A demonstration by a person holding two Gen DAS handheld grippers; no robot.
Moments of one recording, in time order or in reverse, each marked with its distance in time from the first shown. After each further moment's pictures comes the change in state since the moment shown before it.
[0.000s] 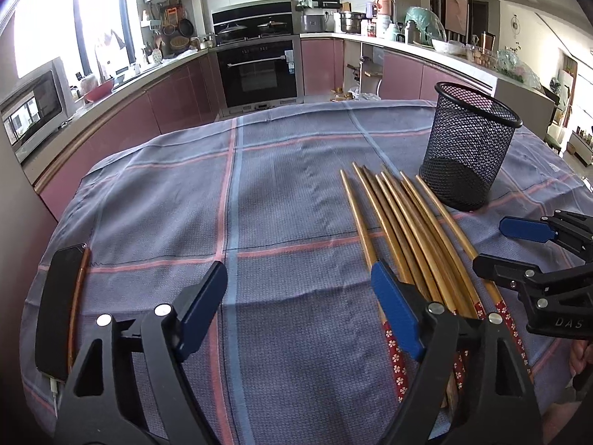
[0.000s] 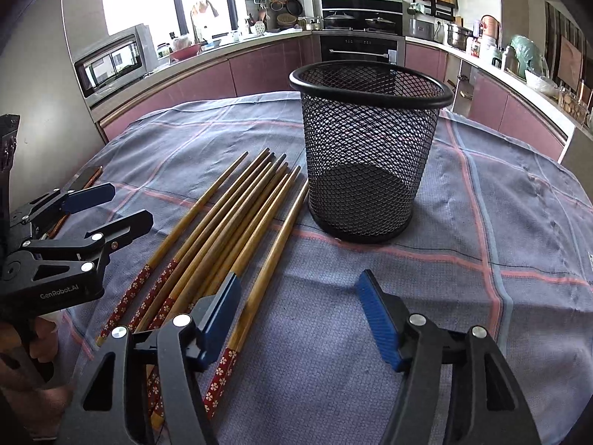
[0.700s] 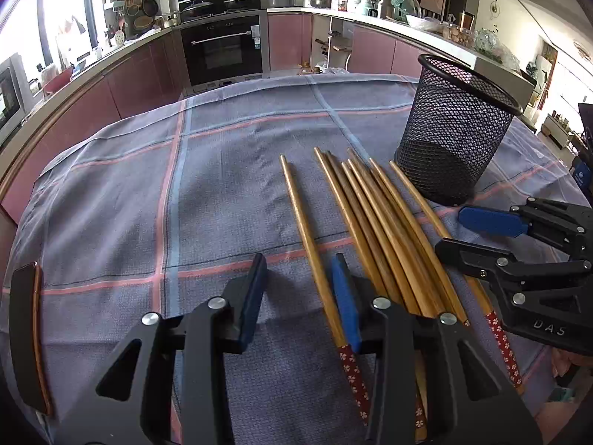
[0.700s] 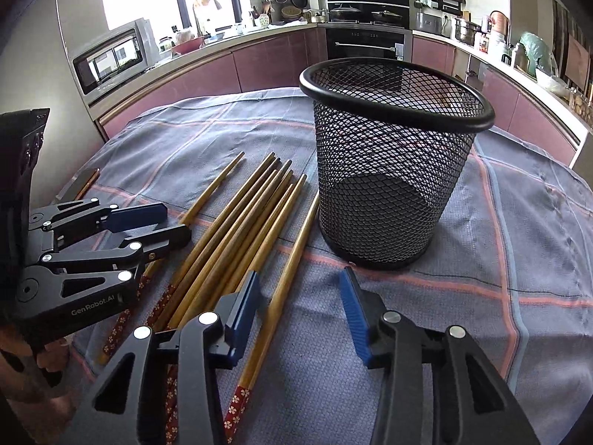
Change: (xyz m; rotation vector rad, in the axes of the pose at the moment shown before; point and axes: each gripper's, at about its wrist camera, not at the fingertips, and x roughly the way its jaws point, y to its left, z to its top) left arm 0.037 -0.017 0.020 0.028 0.100 -0.153; right arm 0.017 0.000 0.021 0.004 0.020 0.049
